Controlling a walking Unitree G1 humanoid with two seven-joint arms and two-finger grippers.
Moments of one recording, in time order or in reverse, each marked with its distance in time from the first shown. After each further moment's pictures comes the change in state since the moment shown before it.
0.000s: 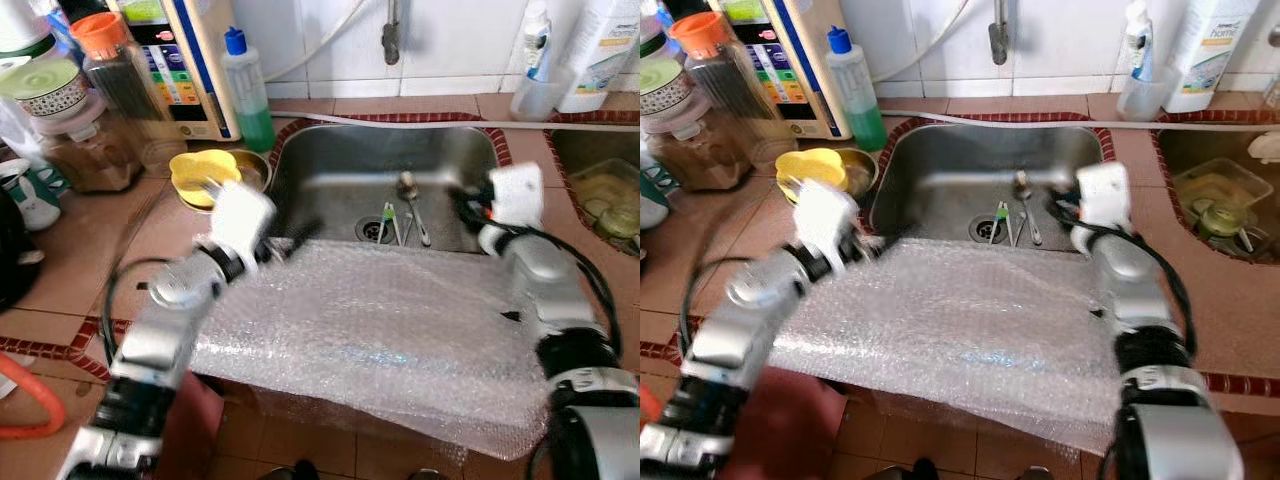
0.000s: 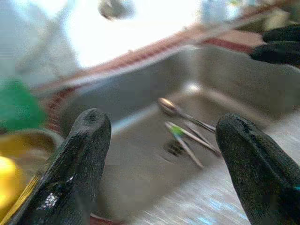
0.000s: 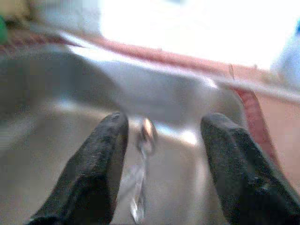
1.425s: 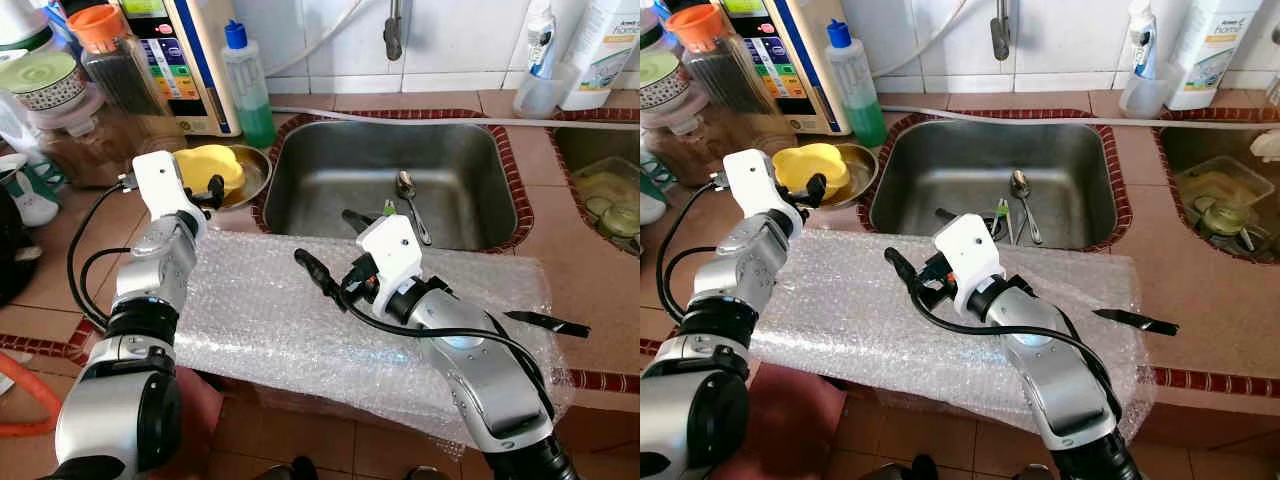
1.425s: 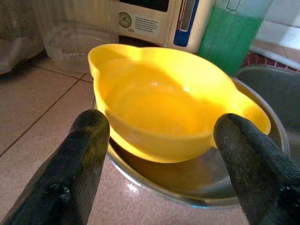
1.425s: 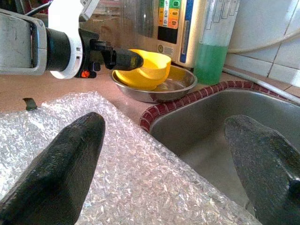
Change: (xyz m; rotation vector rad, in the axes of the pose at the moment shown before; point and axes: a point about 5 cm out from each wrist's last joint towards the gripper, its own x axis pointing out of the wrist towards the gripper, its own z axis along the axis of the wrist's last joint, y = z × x) left arm 0.012 0.085 -0.037 -0.451 0.198 0.705; right arm -0.071 0.148 0.039 0.044 -0.081 0.548
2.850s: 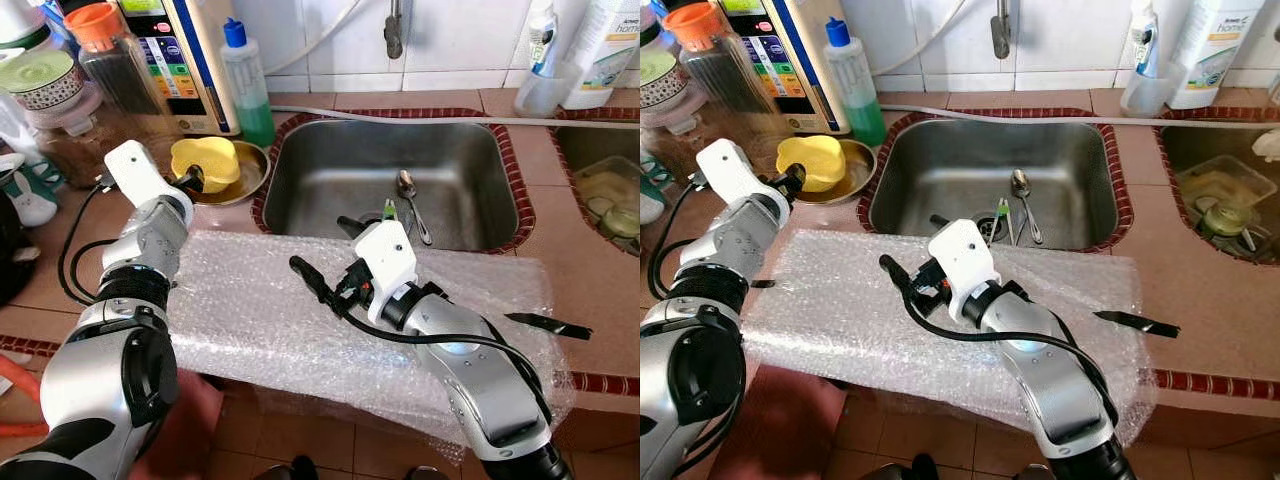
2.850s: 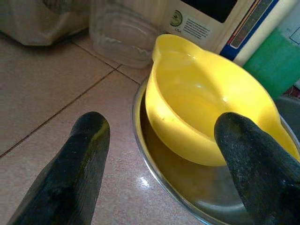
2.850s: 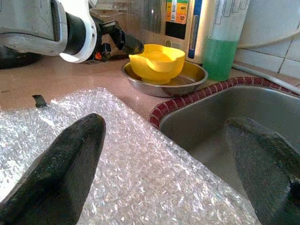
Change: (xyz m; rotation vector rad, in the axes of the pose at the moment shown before) left arm 0.011 0.011 0.018 -0.234 0.058 0.143; right arm 0.000 0.008 0.000 0.012 0.019 0.017
